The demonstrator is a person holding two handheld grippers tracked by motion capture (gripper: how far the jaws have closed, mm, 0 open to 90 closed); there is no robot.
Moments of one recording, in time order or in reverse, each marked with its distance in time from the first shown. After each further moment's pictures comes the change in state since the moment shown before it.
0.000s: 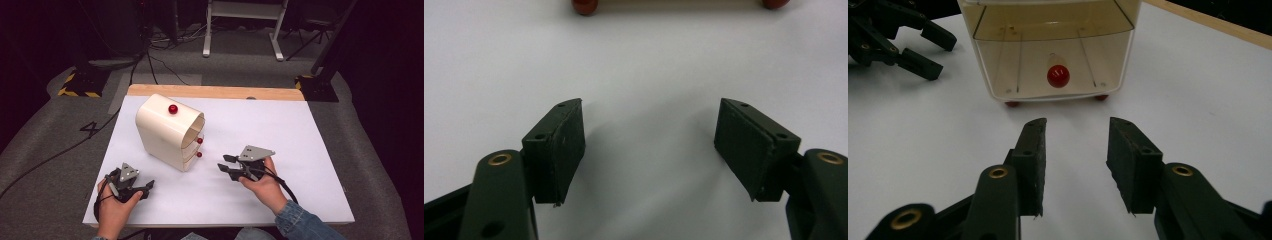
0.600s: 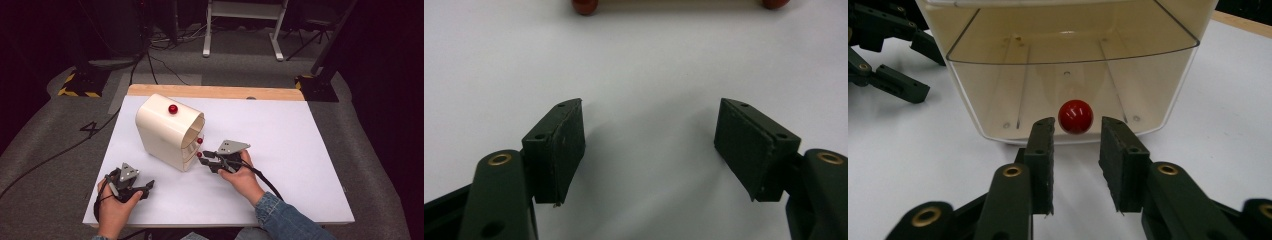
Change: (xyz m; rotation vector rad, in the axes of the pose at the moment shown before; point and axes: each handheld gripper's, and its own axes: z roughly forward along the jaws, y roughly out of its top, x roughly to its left) left arm 0.000 0.000 0.000 0.000 -0.001 -0.001; right arm 0.000 0.008 0.068 -0.032 0.065 -0.005
